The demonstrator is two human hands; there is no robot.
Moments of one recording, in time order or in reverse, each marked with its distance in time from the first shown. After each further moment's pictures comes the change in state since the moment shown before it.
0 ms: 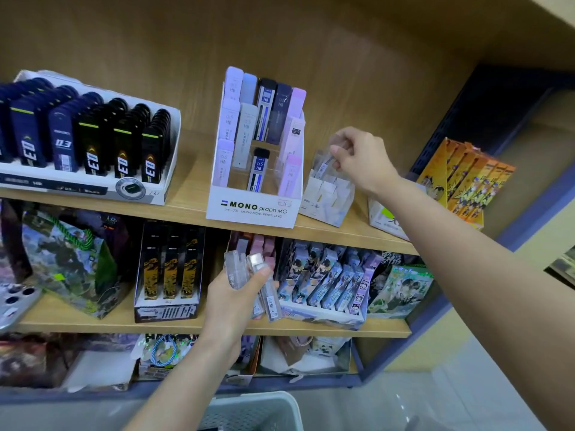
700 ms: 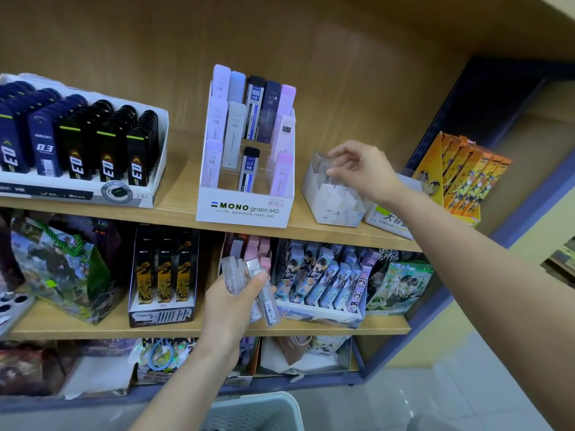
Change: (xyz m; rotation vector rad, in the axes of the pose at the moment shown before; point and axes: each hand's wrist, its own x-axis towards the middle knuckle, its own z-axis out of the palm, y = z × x) left_hand -0.002 -0.003 0.006 0.007 0.017 -0.052; right_hand -0.015 0.029 -0.007 0.133 -0.116 0.020
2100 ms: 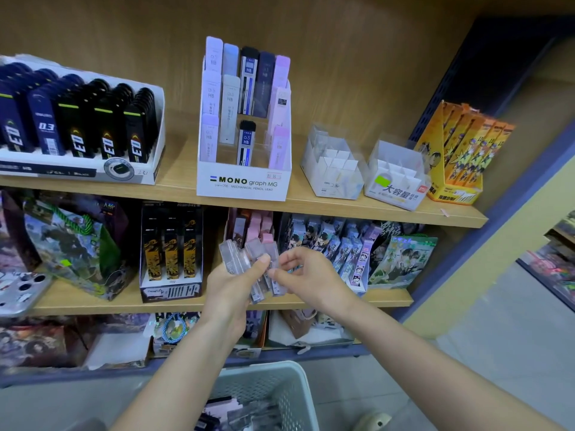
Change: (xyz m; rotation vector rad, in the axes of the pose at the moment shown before) left_hand -0.008 -0.005 -0.002 -0.091 0.003 -0.117; right_hand -0.156 -0.037 0.110 0.353 -0.301 0.388
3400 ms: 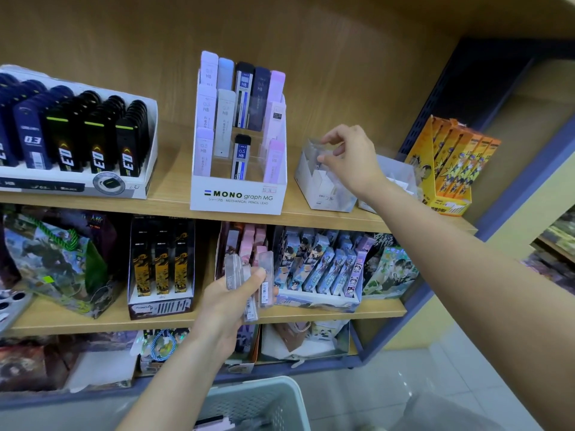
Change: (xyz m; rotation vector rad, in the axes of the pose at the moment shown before) left_hand 0.000 0.008 -0.005 0.067 -0.135 -0.065; right_hand 0.106 -0.065 -0.124 -0.414 0.522 -0.351
